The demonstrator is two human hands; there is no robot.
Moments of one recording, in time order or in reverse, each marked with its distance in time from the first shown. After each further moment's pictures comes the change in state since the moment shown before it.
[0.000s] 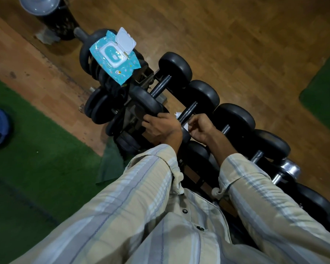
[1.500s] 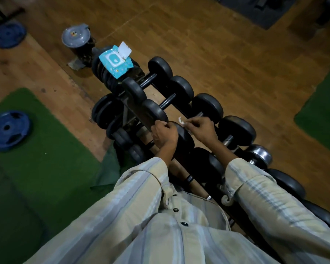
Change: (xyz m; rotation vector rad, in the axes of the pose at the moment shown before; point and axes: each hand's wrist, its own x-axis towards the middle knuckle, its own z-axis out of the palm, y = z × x) left_hand -0.145 -0.074 -0.050 -0.077 -0.286 0.214; right_hand -0.063 0.059 -0.158 -0.844 -0.039 -0.967
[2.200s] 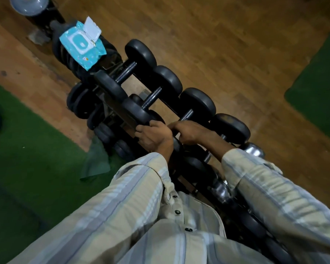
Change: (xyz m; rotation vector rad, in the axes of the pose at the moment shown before) left_hand 0.032 0.015 0.058 0.083 0.240 -0.299; right_hand 0.055 -0.008 -0.015 -0.560 -0.677 -0.215
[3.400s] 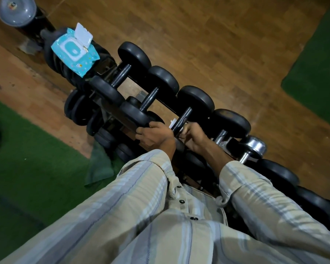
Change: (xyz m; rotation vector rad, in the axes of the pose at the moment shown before) left_hand -0.002 0.005 0.006 -0.003 0.082 0.019; right_hand -0.002 -0.015 0.042 1.824 0.456 0.646
